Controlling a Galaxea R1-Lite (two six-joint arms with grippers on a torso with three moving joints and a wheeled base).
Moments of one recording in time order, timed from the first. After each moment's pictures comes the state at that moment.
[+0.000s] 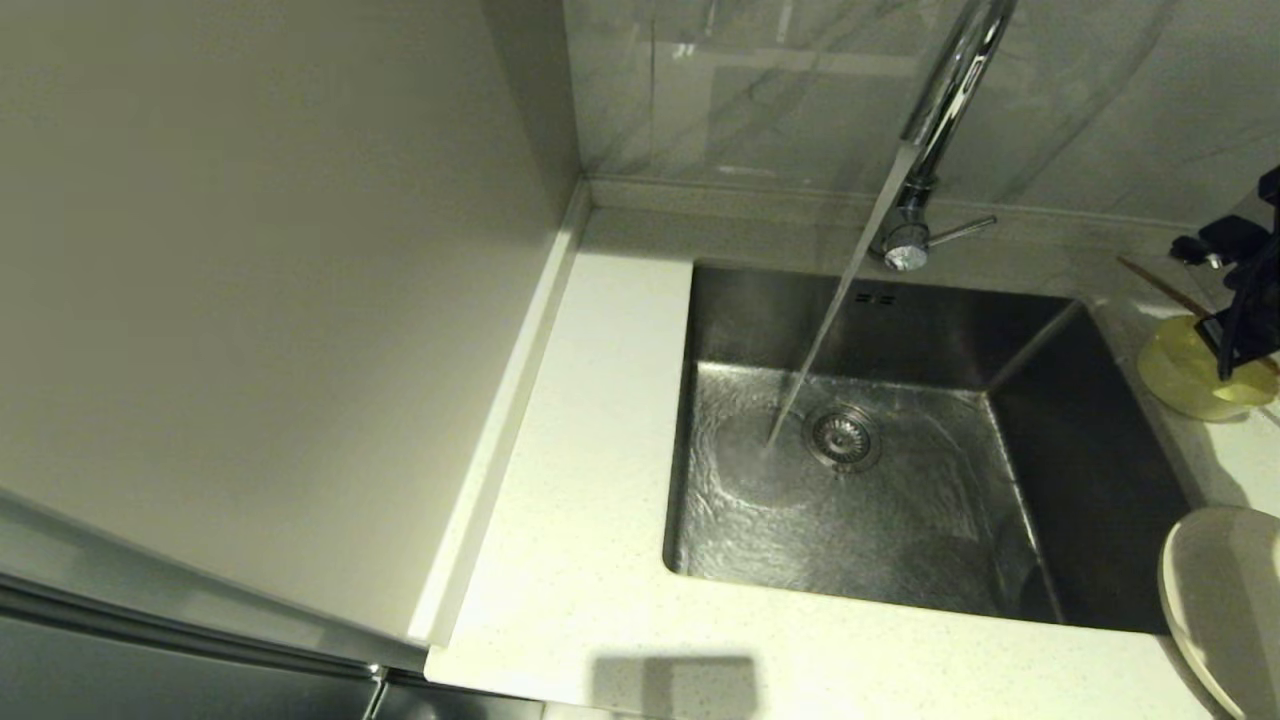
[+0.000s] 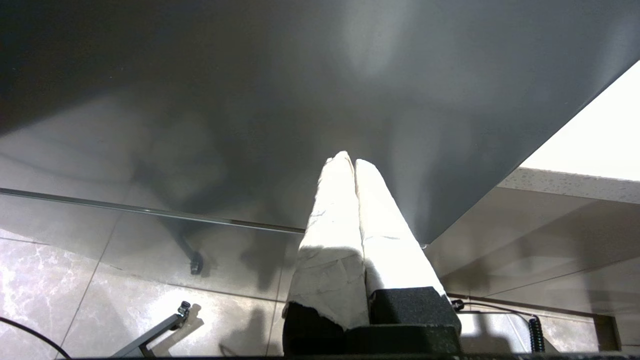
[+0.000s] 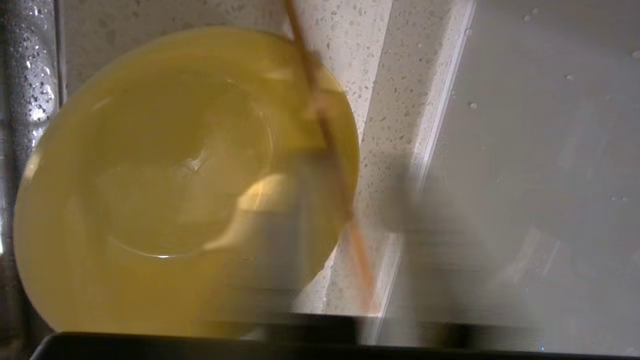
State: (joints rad) left arm 0.00 0.00 0.00 0.00 0.02 -0.02; right arm -0.38 2.07 -1.92 0.43 -0.40 -0.56
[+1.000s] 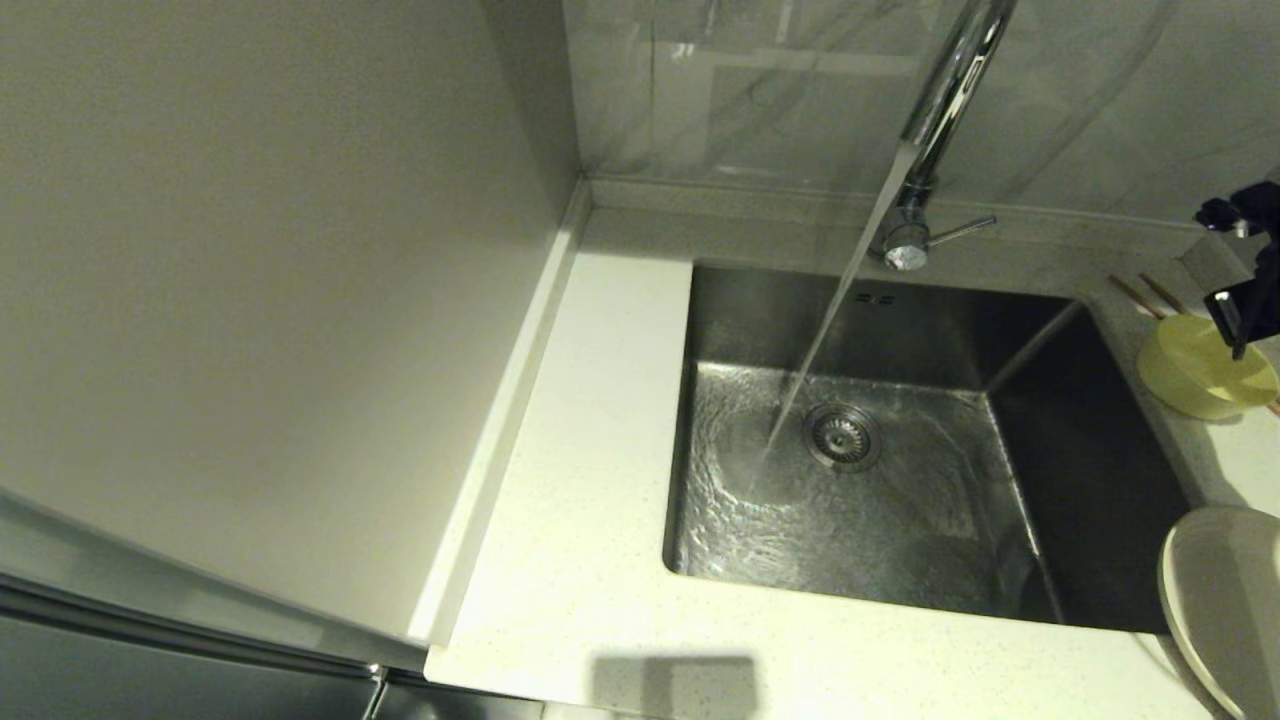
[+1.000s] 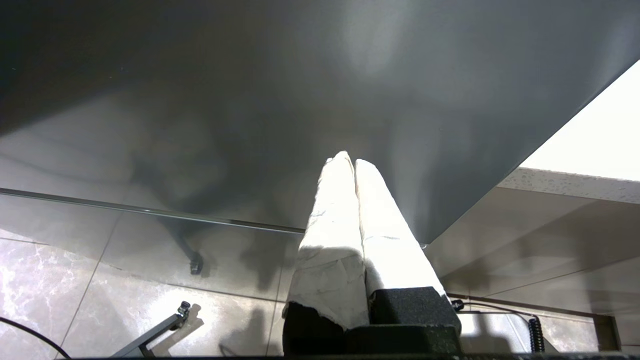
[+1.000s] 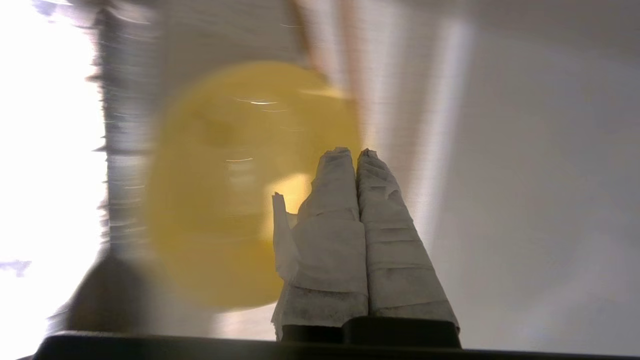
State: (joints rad) left arm 0.00 0.00 0.00 0.00 0.02 -0.02; right arm -0.38 1.99 -1.89 0.46 -0.27 -0.43
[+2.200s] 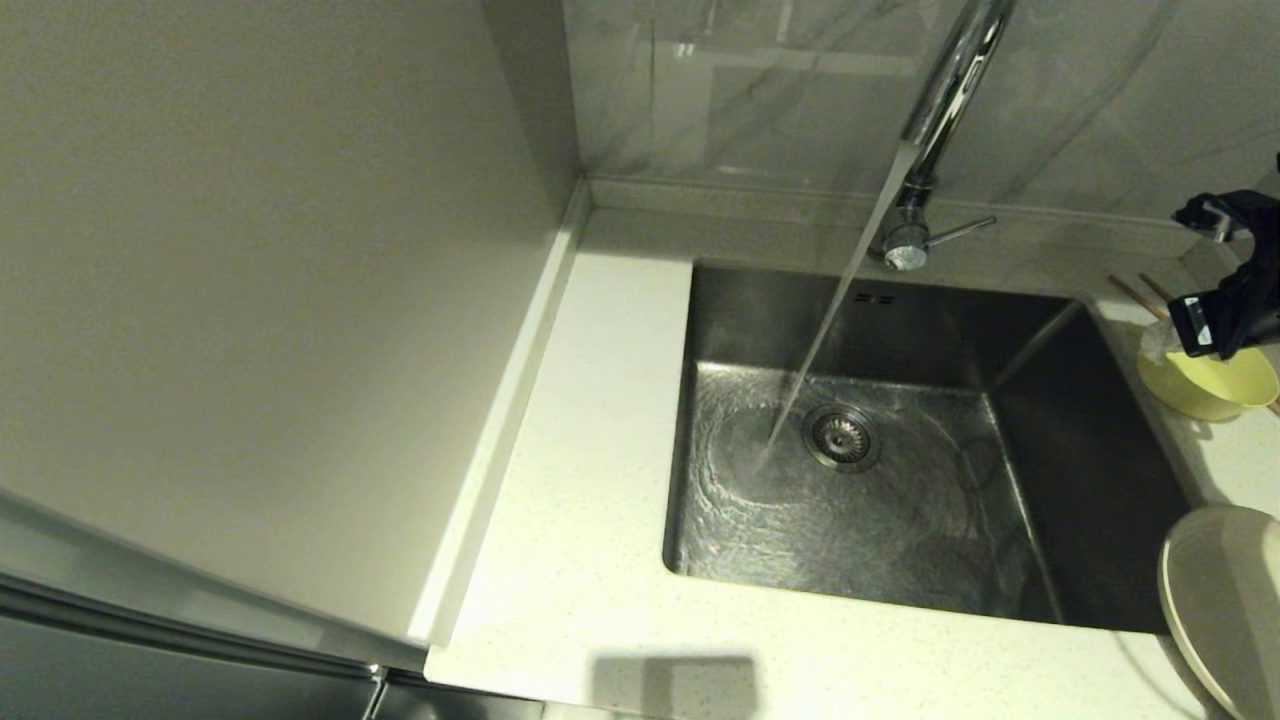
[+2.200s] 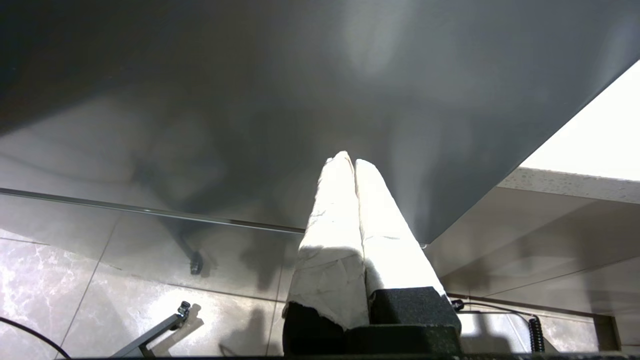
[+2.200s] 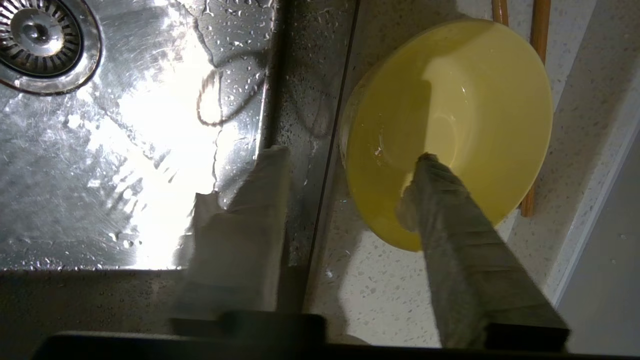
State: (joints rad) left arm 0.00 0.00 0.00 0.00 0.02 -0.02; right arm -0.33 1.93 -1.88 0.66 -0.04 -0.30
